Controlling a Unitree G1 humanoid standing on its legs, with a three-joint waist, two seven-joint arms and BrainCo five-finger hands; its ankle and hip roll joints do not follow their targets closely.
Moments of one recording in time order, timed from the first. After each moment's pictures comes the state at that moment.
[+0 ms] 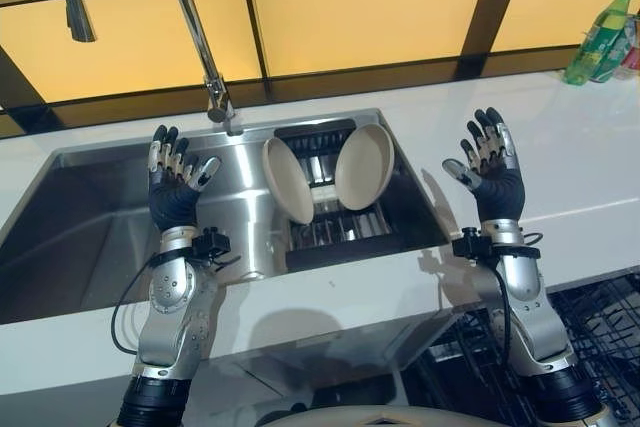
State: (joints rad) left arm 0.01 0.31 -0.02 -0.25 -0.49 -0.19 0.37; right arm -0.02 -0.40 0.14 -0.31 0.41 -0.19 -0.32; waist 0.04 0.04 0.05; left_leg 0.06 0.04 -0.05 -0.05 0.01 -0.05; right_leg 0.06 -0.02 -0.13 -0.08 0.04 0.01
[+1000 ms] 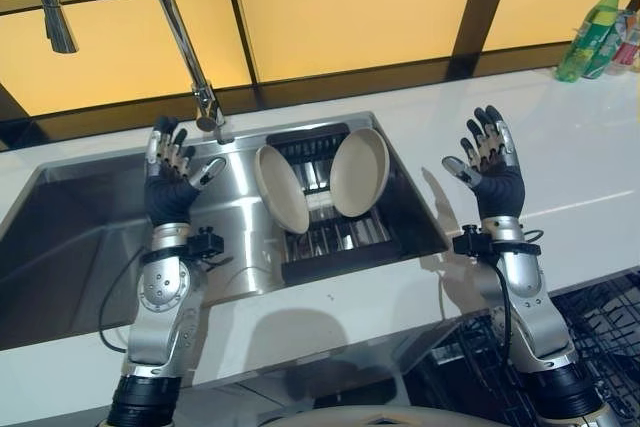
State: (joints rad) left arm 0.00 0.44 0.06 -0.25 -0.31 -0.18 0.28; right arm -0.04 -0.41 0.13 -0.31 0.41 -0.15 -0.29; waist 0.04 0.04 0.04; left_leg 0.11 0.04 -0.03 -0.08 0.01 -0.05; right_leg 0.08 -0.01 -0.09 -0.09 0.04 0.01
